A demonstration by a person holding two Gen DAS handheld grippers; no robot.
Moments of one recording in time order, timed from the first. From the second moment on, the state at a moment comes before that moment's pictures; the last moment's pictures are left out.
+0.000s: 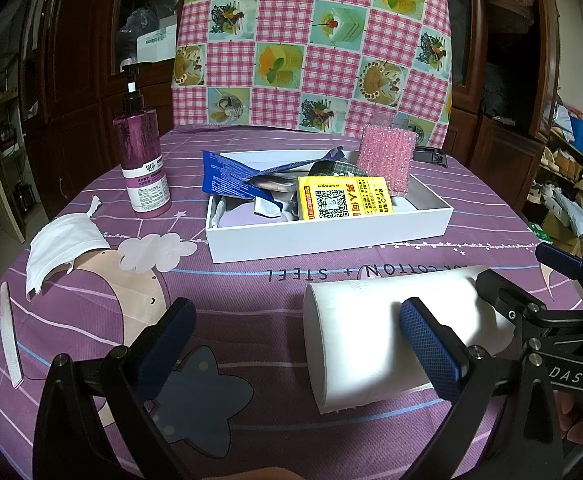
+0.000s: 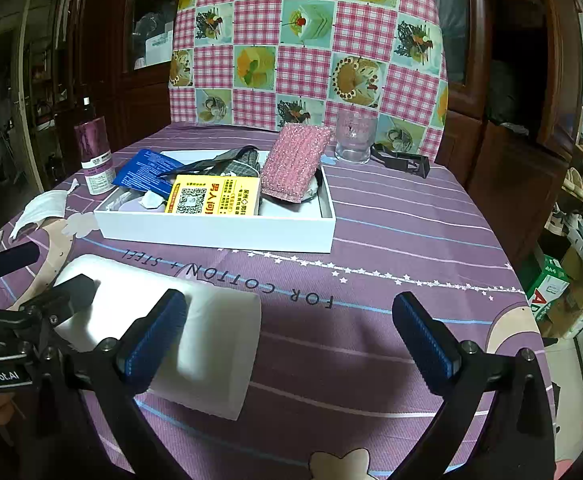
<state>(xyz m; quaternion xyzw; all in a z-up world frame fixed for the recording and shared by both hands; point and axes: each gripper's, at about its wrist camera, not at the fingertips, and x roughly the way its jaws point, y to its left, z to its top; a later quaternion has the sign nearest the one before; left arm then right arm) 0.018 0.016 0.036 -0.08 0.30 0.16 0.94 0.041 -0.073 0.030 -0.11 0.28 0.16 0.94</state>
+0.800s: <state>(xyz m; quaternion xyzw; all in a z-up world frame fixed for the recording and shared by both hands) 0.018 0.016 0.036 -0.08 0.30 0.16 0.94 0.043 -0.074 0.029 -0.11 0.28 0.16 0.94</state>
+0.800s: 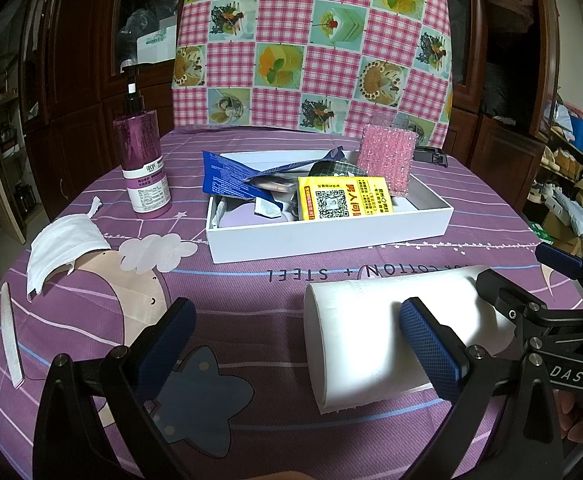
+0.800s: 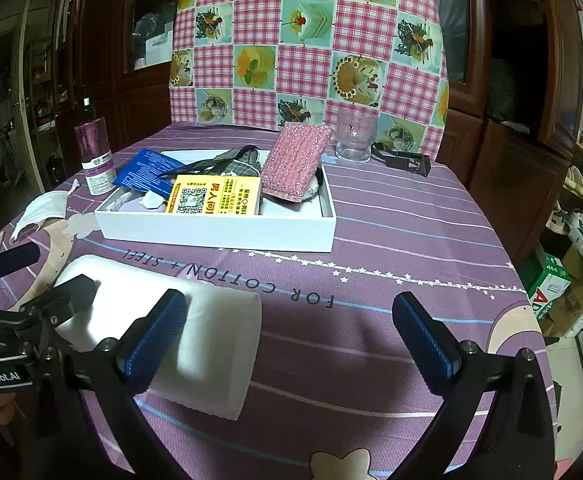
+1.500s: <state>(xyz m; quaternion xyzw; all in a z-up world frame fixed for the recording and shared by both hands) 0.018 0.016 0.037 -0.07 0.30 0.16 0.94 0.041 -0.072 0.028 -0.11 0.28 0.17 0.94</state>
